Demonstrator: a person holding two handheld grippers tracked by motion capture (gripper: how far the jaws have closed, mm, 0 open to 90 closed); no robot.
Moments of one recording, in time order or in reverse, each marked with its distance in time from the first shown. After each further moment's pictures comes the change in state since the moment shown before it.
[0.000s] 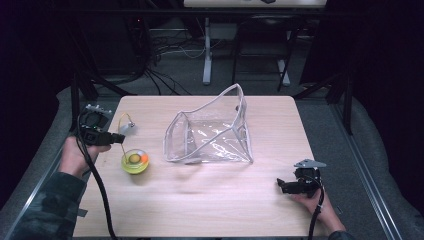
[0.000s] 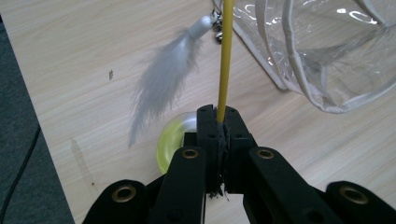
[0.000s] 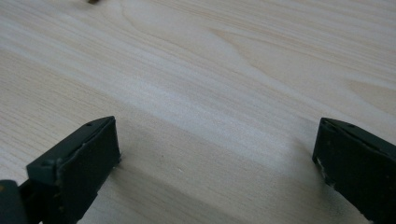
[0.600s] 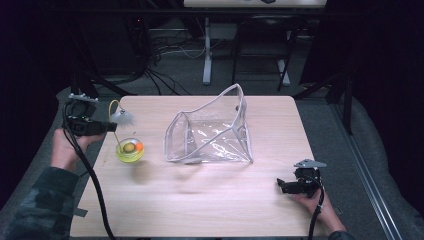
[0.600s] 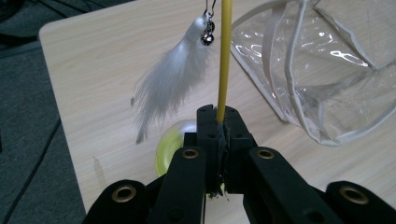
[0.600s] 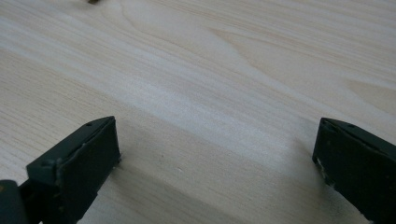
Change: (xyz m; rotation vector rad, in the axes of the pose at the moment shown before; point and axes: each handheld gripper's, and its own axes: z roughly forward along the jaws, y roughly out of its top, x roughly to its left) left arm 0.013 0.014 -0.027 -0.102 0.026 -0.032; right arm 0.000 0.000 0.000 -0.001 0.000 0.000
